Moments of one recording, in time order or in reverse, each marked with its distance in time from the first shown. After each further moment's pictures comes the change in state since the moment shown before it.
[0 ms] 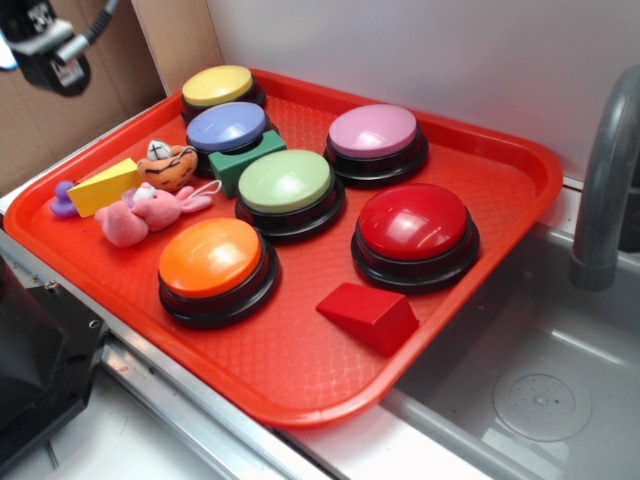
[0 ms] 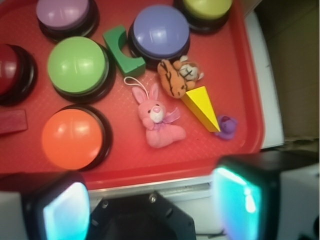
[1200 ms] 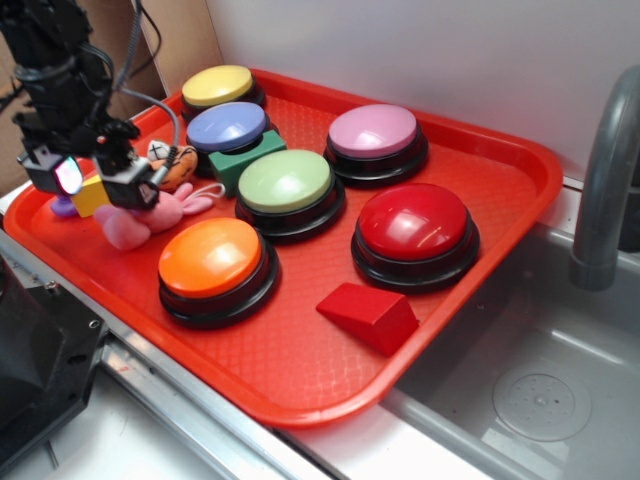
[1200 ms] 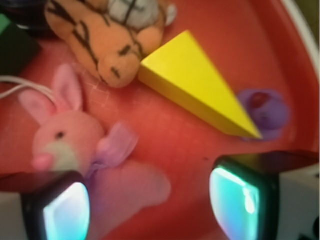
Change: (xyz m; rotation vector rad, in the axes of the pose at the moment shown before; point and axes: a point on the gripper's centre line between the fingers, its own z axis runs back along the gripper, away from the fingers) arm 0.014 0.016 -0.118 0.018 0.065 0.240
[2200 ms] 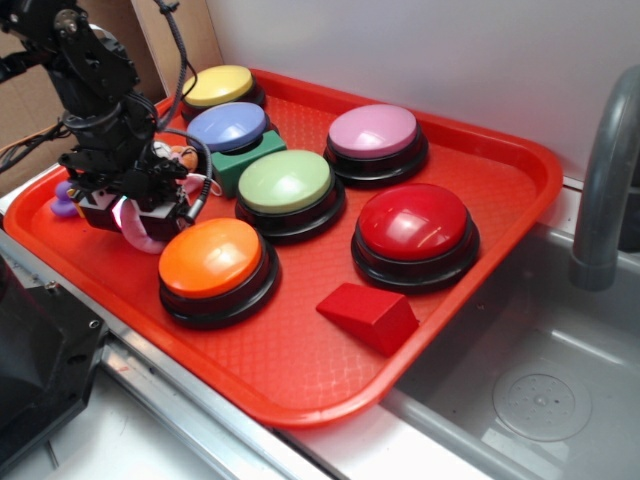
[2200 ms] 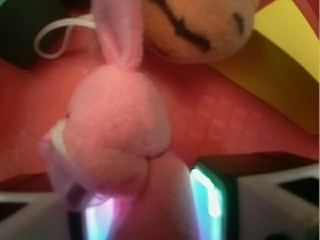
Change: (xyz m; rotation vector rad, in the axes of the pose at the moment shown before) arm -0.003 -0.022 -0.023 0.007 -0.036 0.042
